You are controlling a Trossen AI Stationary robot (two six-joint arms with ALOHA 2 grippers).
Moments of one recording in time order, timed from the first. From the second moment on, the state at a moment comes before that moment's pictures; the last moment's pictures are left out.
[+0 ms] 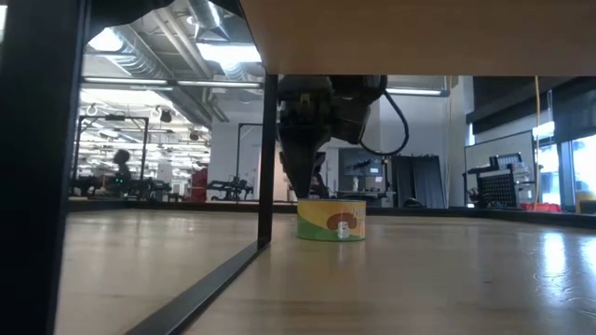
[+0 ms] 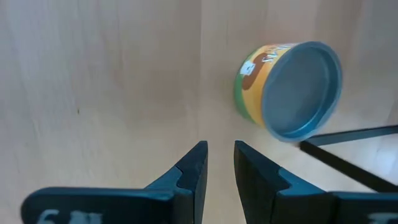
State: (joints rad) left arm 0.13 2.28 1.89 -1.11 0.40 0.07; right arm -0.39 1.21 1.39 -1.01 -0.18 -0.35
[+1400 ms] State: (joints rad) left arm 0.03 2.28 1.89 -1.02 0.27 -0.10; right arm -0.39 1.21 1.39 -1.01 -0.18 -0.35
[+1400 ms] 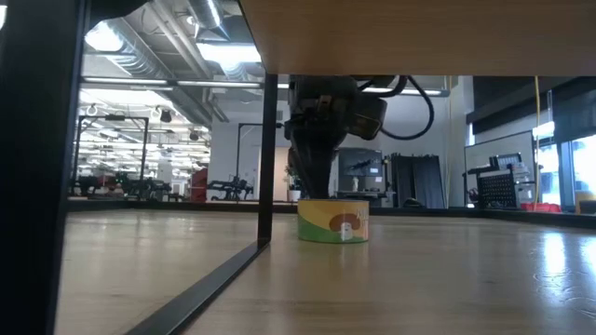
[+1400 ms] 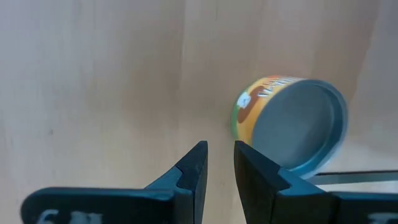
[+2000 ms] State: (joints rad) left arm 0.04 2.28 1.89 -1.02 0.39 -0.09; right arm -0.39 1.21 1.39 -1.01 -0.18 -0.35
